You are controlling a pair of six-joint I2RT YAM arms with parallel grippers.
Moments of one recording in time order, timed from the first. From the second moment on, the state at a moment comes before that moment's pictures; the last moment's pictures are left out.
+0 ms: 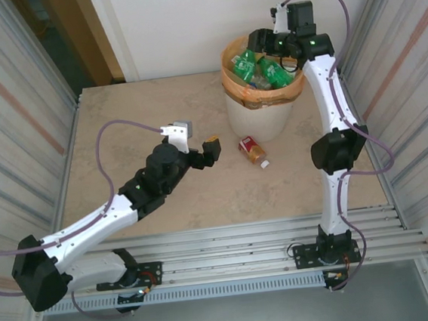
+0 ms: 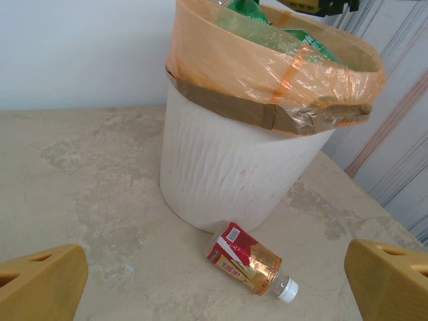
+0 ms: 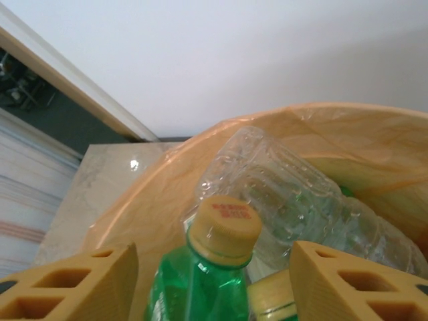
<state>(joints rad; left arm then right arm) -0.86 1.15 0.85 0.08 -0.32 -0.35 0.15 2.16 2.53 -0.86 -0.37 0.33</state>
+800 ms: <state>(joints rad) -0.77 1.11 0.80 -0.08 -0.44 -0.62 0.52 1.27 1.33 -0.83 0.06 0.18</state>
